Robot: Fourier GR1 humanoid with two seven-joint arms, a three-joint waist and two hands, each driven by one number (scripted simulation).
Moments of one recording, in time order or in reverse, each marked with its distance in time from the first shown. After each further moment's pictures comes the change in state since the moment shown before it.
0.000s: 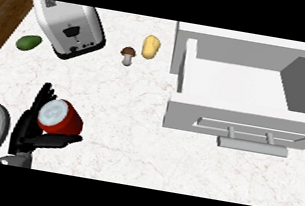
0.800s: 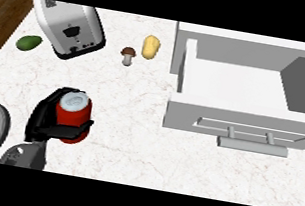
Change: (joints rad) left arm -0.087 -0.023 -0.037 0.041 0.038 -0.032 -0.024; right arm 0.013 -0.002 -0.024 -0.024 -0.038 0.012 0.018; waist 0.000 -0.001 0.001
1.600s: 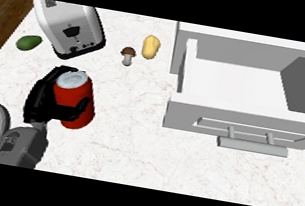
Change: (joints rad) left arm -0.067 0.008 -0.005 -0.144 0.061 0.027 0.126; right arm 0.033 0.015 -0.003 0.000 -0.008 0.006 -0.041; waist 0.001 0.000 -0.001
